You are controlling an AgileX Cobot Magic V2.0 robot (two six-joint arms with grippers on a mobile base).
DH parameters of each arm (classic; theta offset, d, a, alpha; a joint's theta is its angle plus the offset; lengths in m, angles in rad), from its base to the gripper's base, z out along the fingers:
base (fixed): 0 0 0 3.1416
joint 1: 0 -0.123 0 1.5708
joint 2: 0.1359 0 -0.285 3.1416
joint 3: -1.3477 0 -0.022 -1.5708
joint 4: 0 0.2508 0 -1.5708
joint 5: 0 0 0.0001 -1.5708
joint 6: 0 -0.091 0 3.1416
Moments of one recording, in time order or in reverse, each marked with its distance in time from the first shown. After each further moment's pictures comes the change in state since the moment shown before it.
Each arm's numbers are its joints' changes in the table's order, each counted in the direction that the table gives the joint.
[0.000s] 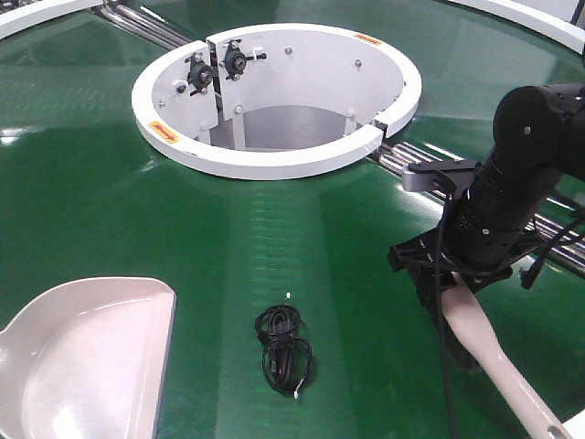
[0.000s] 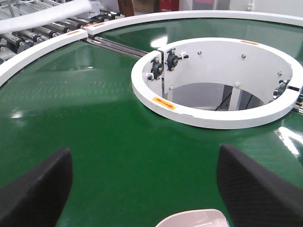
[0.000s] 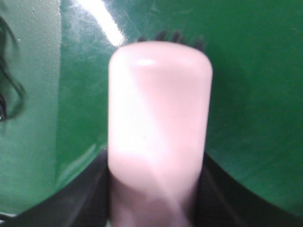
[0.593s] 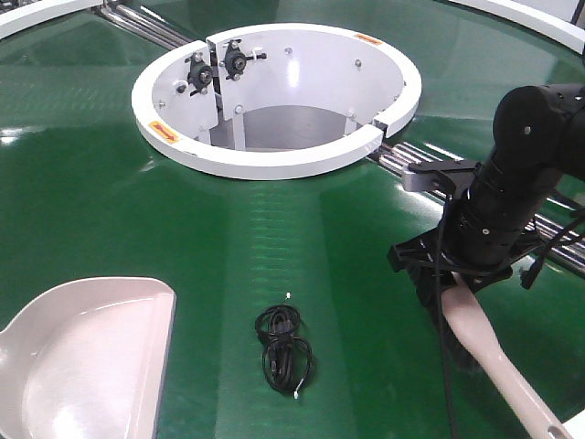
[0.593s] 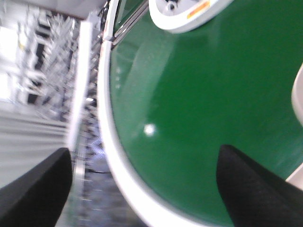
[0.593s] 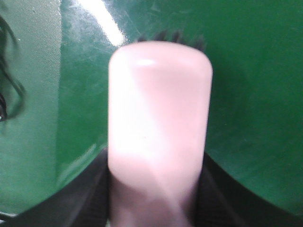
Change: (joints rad) left arm 0.000 0.000 0.000 0.186 0.115 -1.023; right arm 0.000 0.000 0.000 0.000 0.000 0.000
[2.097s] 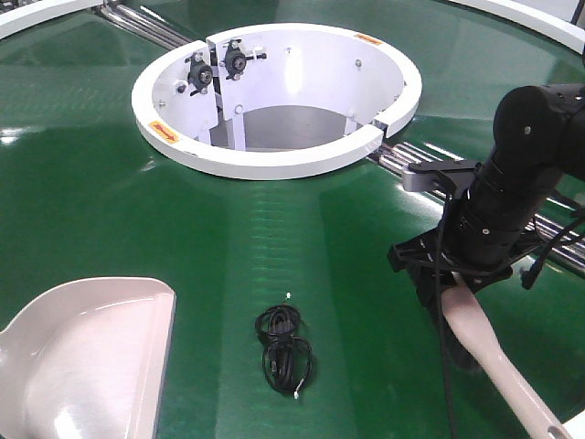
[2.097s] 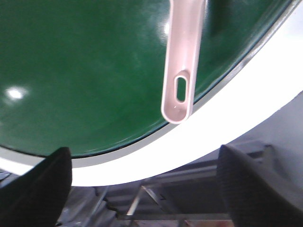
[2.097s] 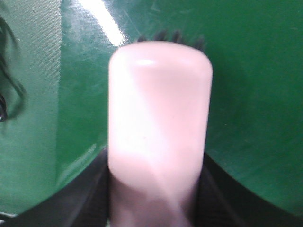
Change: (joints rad) left arm 0.022 0.516 0.180 0.214 0.487 -0.318; right arm 0.000 0.000 0.000 0.001 0.001 0.000
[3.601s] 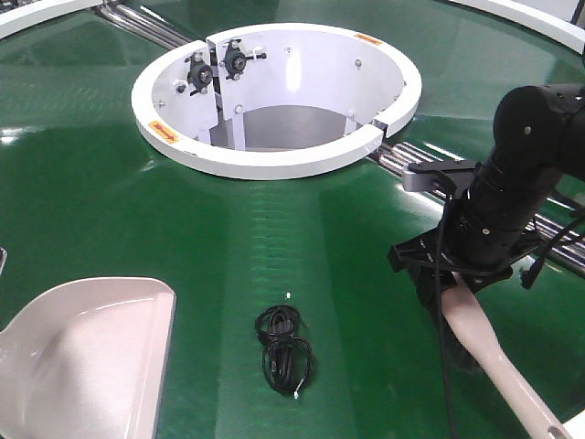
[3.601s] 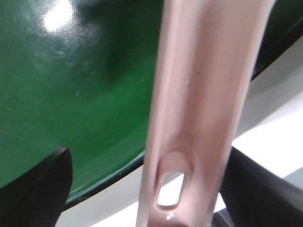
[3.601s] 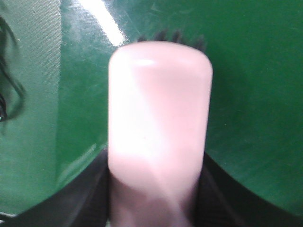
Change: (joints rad) left arm -0.153 0.512 0.006 0.002 -0.083 0.061; right arm 0.000 0.000 0.000 0.000 0.000 0.000
